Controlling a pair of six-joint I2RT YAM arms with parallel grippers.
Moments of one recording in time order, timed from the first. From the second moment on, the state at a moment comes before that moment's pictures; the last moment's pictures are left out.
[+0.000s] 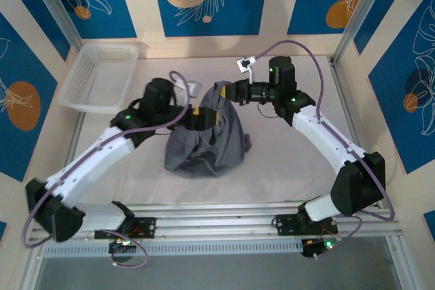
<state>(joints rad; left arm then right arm) -0.64 1.32 1.23 -0.48 0.45 -0.46 0.40 1.44 1.24 -0.11 -0.90 0.47</state>
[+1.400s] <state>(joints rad) -0.55 1.39 1.15 -0.90 0.07 -0.18 0.62 1.55 1.14 -0.46 -0.49 0.26</state>
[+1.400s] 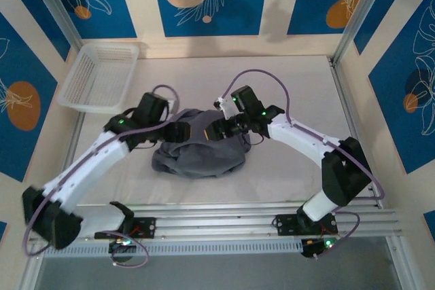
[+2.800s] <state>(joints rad) -0.34 1.54 1.55 -0.89 0.49 -0.49 0.69 1.56 0.91 0.21 -0.53 0.45</state>
